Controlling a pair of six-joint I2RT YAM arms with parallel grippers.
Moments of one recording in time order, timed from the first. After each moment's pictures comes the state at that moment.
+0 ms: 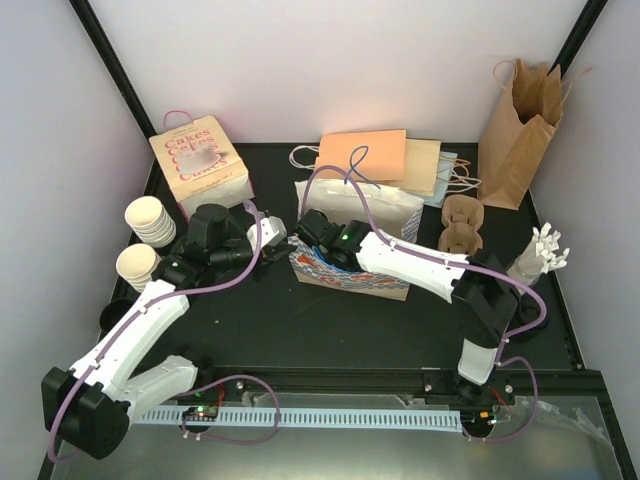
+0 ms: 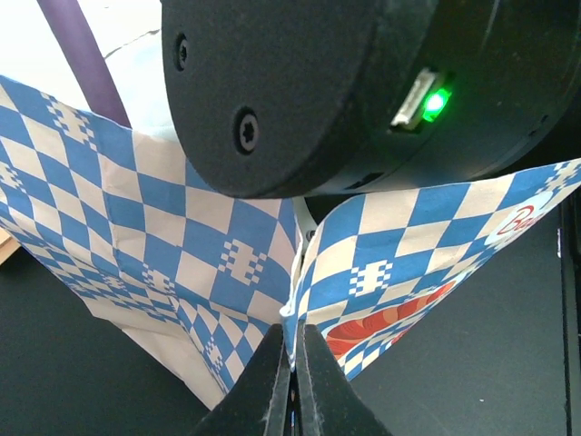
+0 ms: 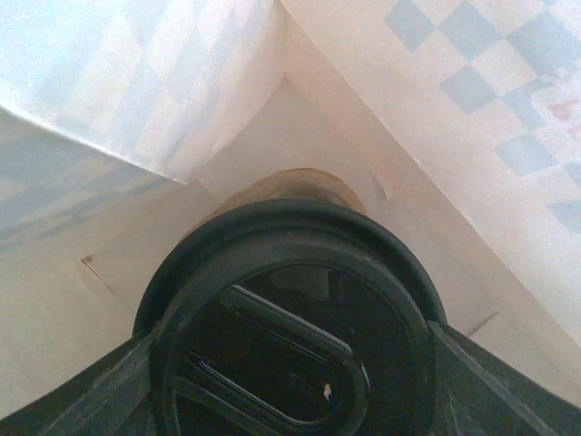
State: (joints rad) left arm -0.39 0.97 0.79 -0.33 0.69 0.35; right arm 0.96 1.81 1.41 -0.76 0.40 0.22
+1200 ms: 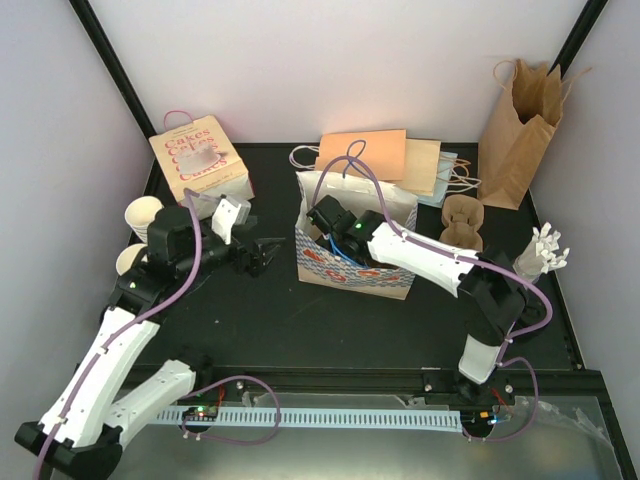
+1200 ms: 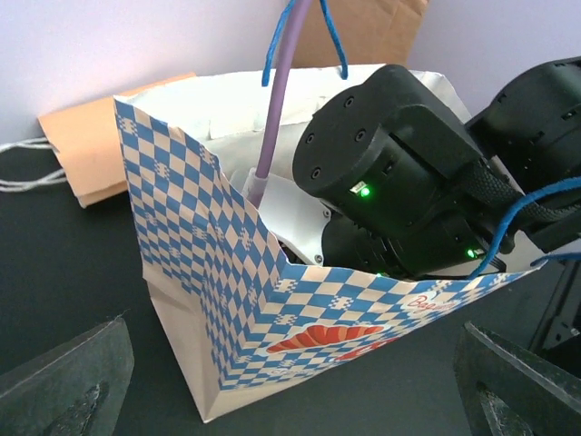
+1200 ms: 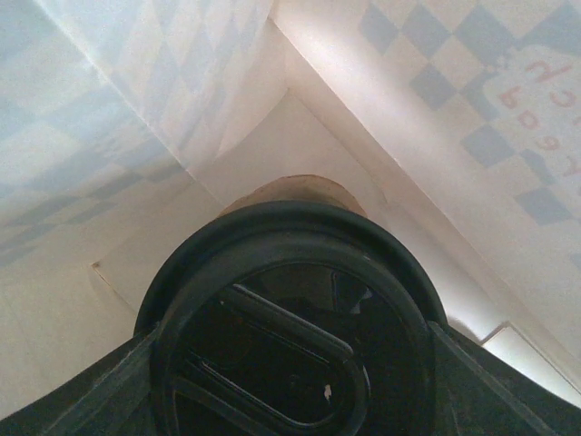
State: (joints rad) left arm -0.39 0.78 0.97 -0.55 0.46 -0.11; right arm 0.87 1.79 1.40 -0.71 0.23 0.16
